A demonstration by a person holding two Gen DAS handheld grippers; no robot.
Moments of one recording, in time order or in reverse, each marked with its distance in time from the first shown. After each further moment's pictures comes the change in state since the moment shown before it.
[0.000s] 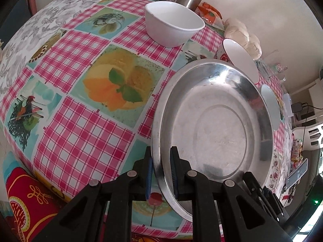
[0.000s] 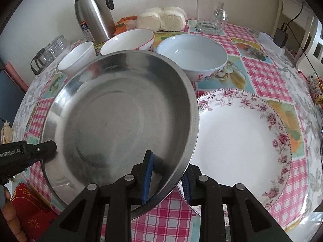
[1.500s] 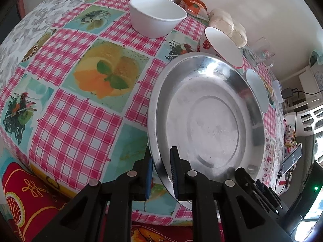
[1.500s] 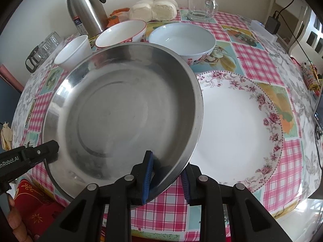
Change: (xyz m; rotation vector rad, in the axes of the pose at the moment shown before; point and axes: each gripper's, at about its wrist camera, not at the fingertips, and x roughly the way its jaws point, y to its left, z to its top) left arm -0.013 -0.010 -0.017 0.054 0.044 -0.055; right arm -0.013 -0.005 -0.011 0.044 0.081 -0.021
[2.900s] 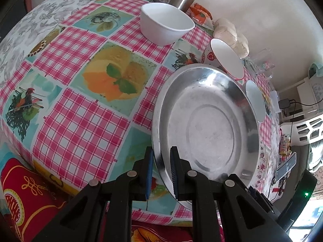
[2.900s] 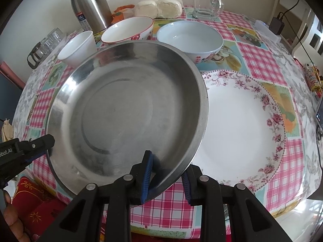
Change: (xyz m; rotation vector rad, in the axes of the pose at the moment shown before) left arm -0.016 0.014 0.003 -0.061 -0.029 -0.030; right arm 0.002 0.007 -0.004 -0.016 0.015 0.009
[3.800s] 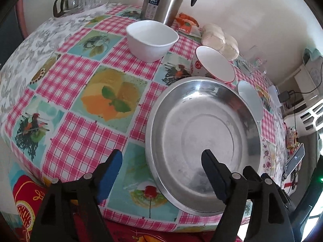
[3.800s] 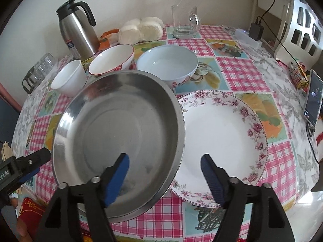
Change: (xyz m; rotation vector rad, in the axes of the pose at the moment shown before) left arm -0.014 -0.019 -0.001 0.127 -0.104 0.056; right arm -0.022 -0.018 0.009 0.089 -0.138 -0.032
